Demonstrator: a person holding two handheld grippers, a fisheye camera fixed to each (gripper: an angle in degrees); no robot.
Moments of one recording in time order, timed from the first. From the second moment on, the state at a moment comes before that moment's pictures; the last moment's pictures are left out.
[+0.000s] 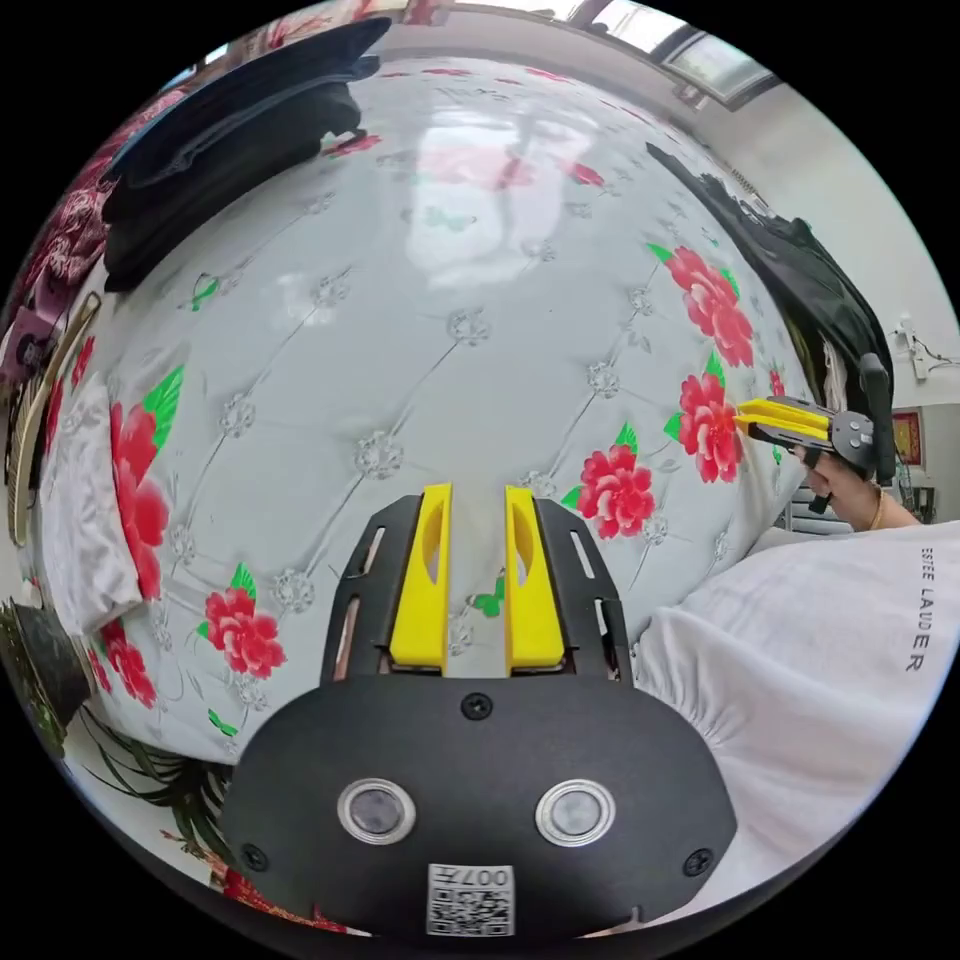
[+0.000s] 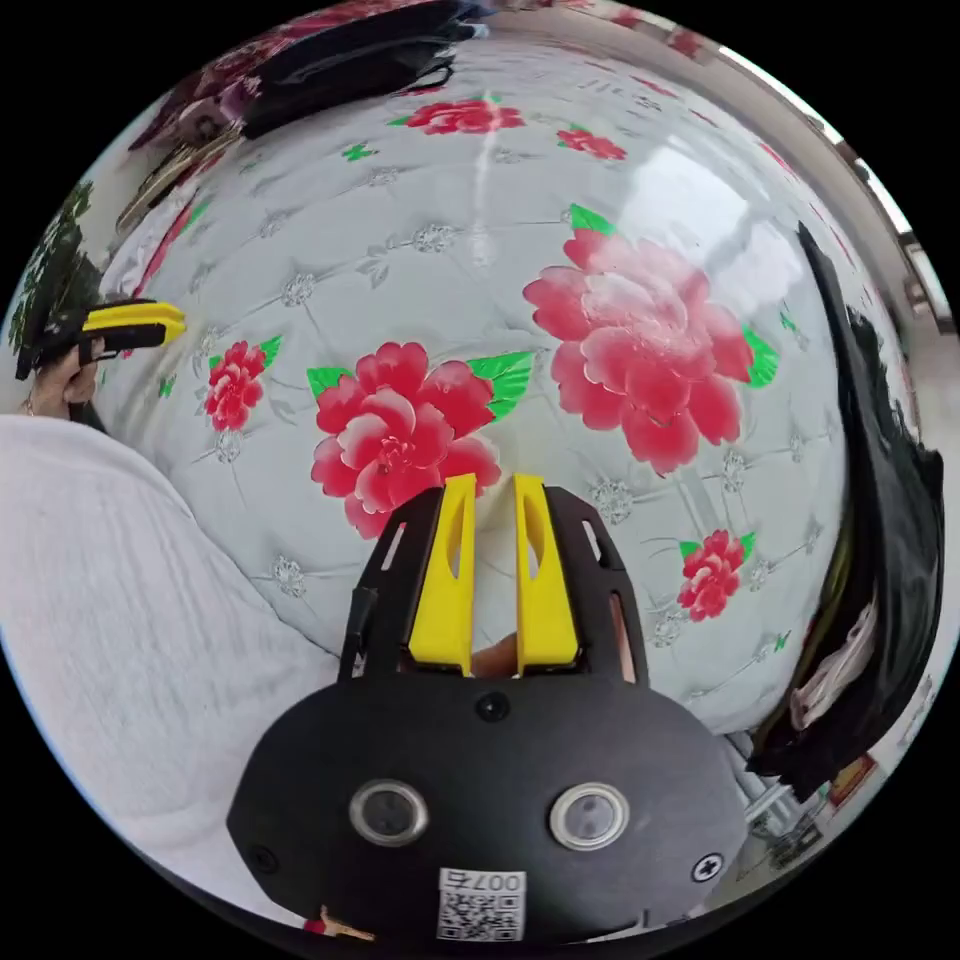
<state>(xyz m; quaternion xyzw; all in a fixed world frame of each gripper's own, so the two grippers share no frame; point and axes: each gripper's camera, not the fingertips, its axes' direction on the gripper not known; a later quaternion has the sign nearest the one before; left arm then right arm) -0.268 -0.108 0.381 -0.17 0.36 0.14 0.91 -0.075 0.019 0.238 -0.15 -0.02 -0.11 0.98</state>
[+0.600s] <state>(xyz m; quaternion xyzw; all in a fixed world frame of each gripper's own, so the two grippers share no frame) -0.130 -0.086 0.347 -0.16 0.31 0.23 0.91 0.179 0.053 0.153 0.09 -0.02 0.26 0.96</state>
